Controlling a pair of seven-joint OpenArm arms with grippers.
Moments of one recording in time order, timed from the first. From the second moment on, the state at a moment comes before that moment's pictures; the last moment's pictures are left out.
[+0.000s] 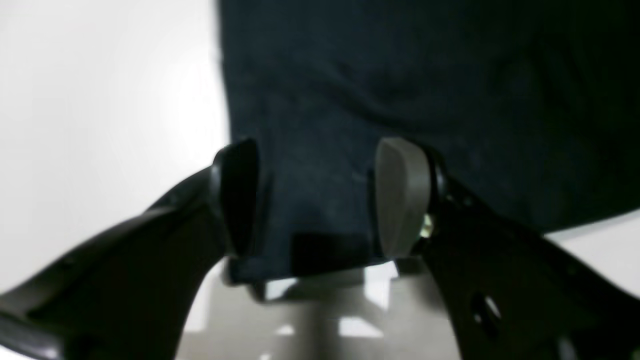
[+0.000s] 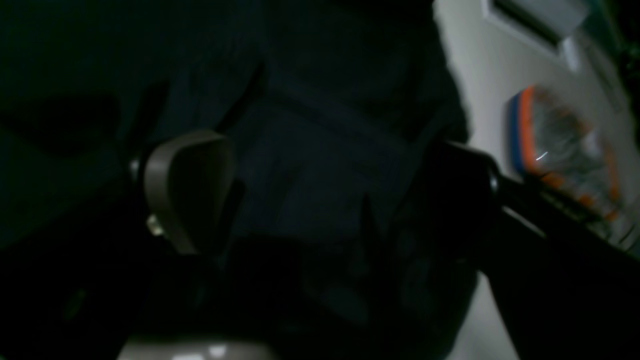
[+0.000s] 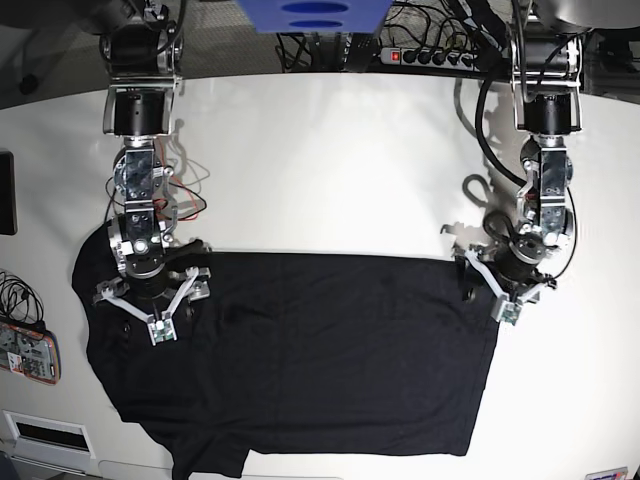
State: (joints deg) left arm -9.6 -18.4 -3.0 65.4 -6.3 -22.7 19.4; right arm 10.0 8.8 5.2 76.4 -15.5 12.4 -29.1
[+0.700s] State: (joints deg) left arm -9.7 -19.8 0.5 56.9 -8.6 -21.6 11.6; right arm 9.1 8.5 12.6 64.5 -1.5 18.4 -26.7
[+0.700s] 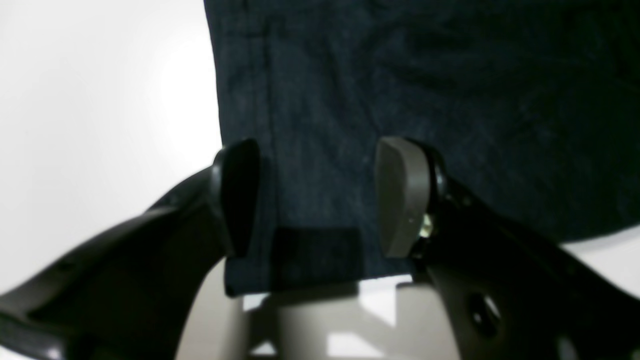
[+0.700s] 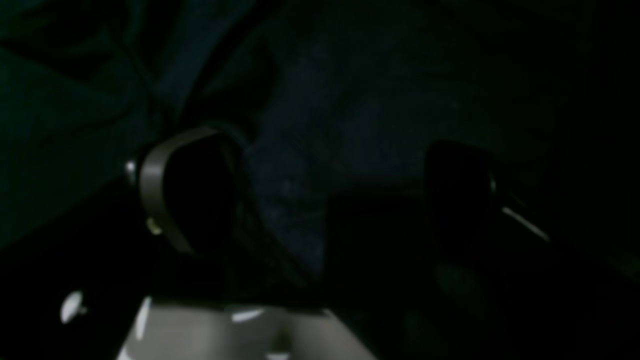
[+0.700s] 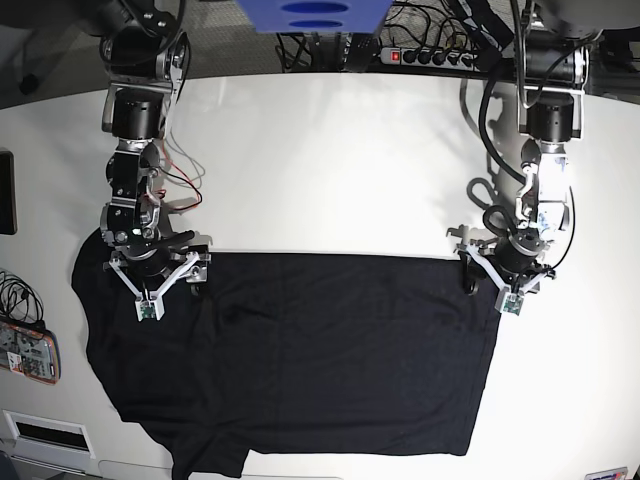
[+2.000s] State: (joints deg) left arm 2.5 -22.8 -1.7 65.5 -11.3 -22.5 10.0; right arm -0.1 8.4 15.6 91.9 -3.9 25.8 -40.5
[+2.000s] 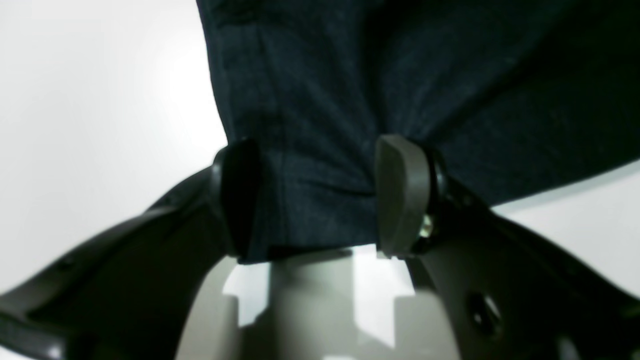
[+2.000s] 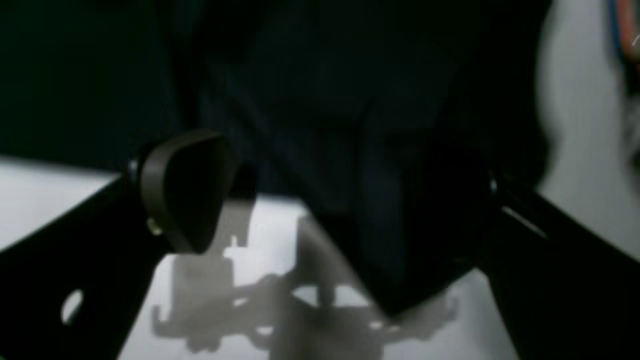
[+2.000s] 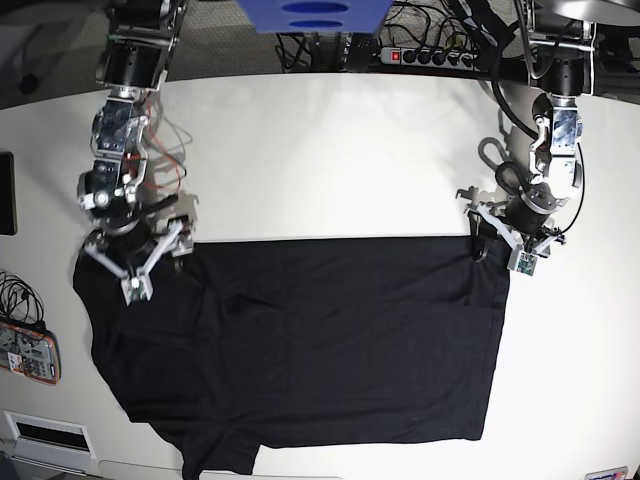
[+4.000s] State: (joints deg) left arm 18.2 -24.4 -4.2 76.5 -12.2 -22.3 6.6; right arm -10.0 8.7 21.6 83.5 6.0 27.2 -31.7
